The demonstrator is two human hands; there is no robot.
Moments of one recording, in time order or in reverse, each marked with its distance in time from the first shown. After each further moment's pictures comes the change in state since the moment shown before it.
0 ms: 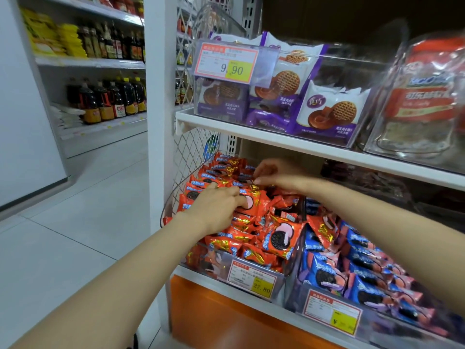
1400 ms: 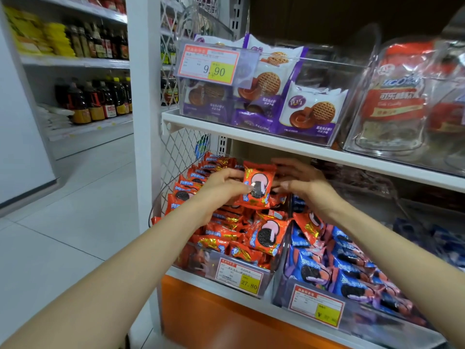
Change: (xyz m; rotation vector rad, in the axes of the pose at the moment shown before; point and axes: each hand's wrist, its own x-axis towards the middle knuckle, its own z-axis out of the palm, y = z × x) left_hand 0.014 0.026 -0.025 -1.452 0.102 -0.466; right_hand -0.079 0.012 -0.018 0.669 0.195 -0.085
